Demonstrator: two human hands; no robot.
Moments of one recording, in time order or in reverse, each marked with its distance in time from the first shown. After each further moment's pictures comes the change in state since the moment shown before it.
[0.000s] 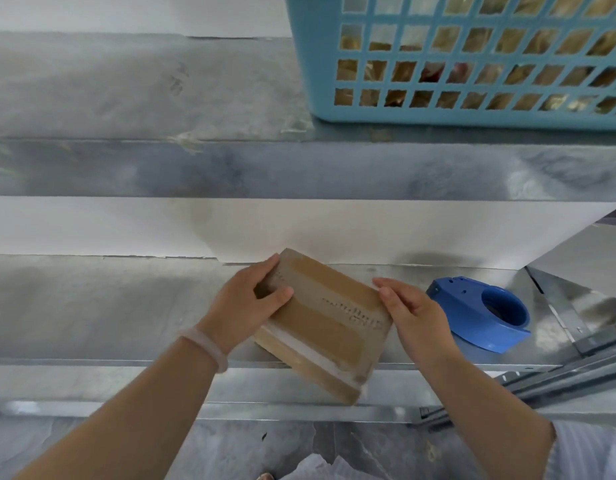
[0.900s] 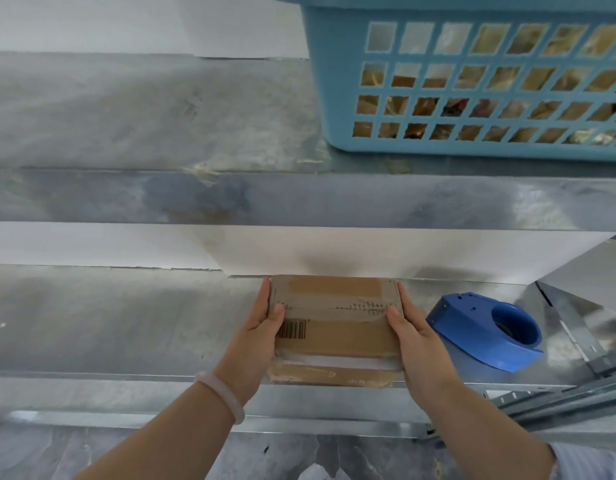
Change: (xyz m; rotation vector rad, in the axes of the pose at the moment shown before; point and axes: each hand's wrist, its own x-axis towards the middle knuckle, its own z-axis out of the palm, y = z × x) left_hand -0.020 0.000 0.030 -0.700 0.048 -0.246; right_hand -0.001 0.005 0.017 0.416 -0.040 0.285
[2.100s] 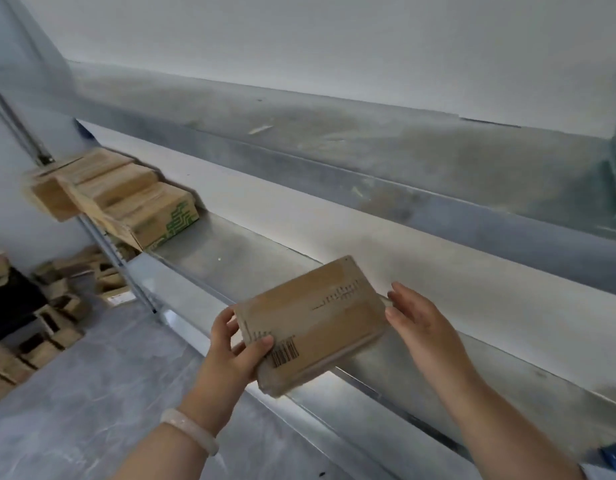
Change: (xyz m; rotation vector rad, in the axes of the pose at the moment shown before) left_hand -0.138 -0.014 -0.167 -0.268 0.600 0.199; right_hand -0.018 -0.026 0.164 -0.450 -0.553 -0.480
